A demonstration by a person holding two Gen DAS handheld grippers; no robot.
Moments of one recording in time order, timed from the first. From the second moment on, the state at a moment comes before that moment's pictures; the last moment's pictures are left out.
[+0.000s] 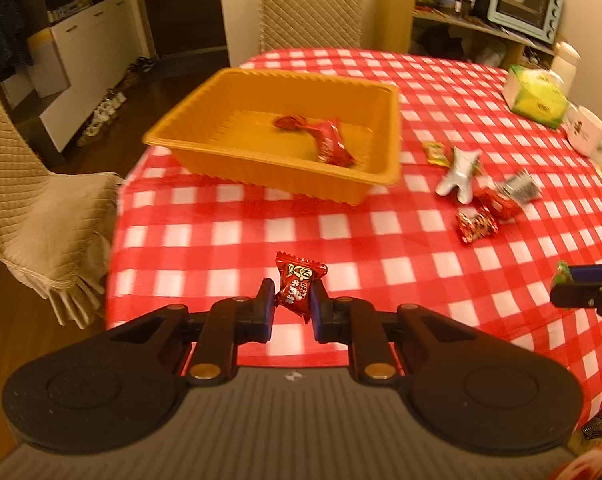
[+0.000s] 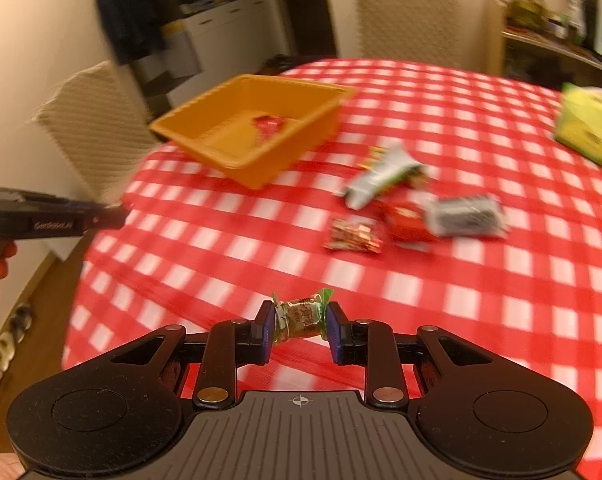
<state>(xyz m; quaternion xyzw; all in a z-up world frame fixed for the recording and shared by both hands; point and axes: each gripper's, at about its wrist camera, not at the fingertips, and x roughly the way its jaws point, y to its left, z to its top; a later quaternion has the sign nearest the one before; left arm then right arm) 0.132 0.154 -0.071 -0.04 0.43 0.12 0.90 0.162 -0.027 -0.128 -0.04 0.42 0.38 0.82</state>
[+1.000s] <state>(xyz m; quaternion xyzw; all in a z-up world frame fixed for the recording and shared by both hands) 0.252 0.263 -0.026 0.02 0.37 0.09 0.93 0.282 0.164 -0.078 -0.03 0.35 0.45 0.82</state>
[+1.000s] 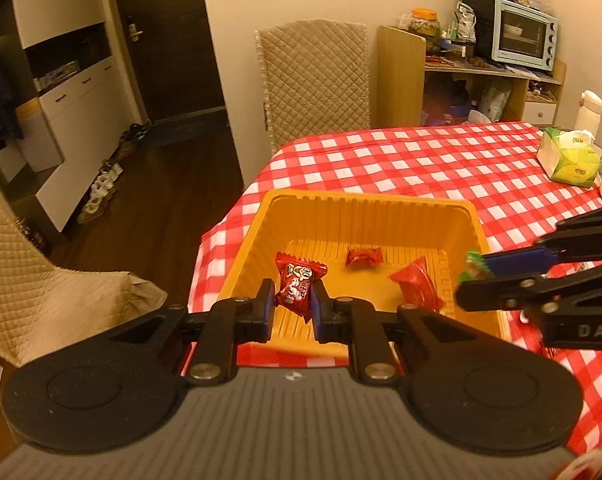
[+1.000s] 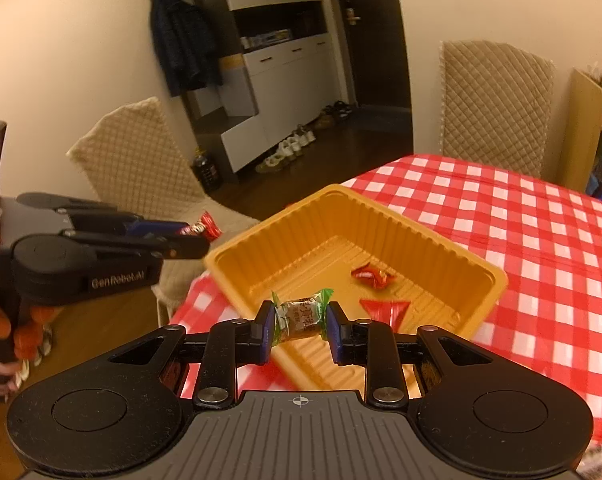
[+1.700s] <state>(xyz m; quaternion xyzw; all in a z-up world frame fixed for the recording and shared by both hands) 0.339 0.285 -0.076 0.01 0.42 0.04 0.90 0.338 0.190 -0.103 0.01 0.41 0.40 0.82</state>
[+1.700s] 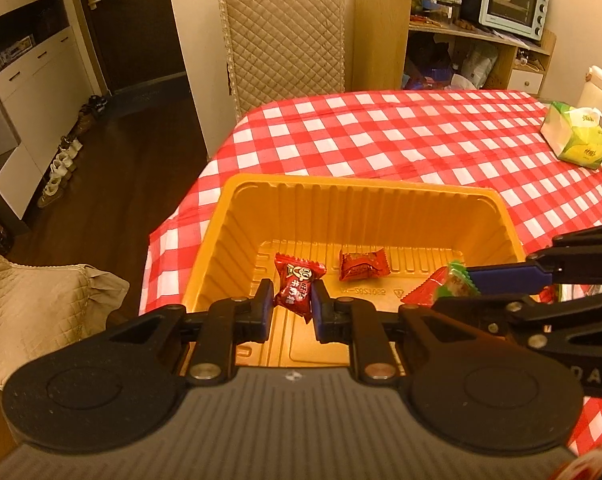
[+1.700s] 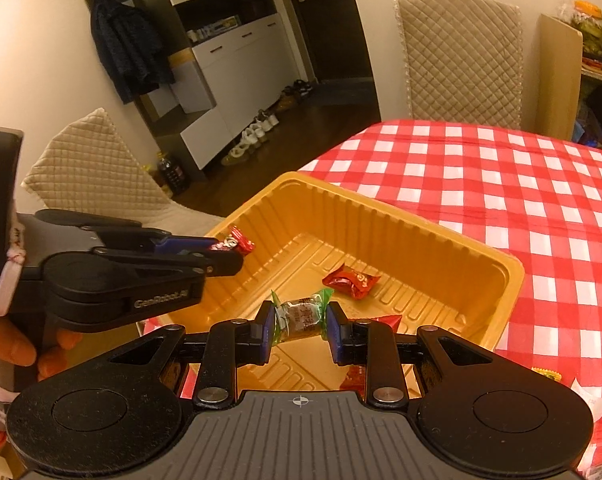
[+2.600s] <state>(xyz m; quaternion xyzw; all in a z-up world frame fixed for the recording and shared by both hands) 0.324 0.304 -0.071 0.00 0.43 0.04 0.90 0.342 0.210 -0.110 0.00 0.40 0.39 0.83</state>
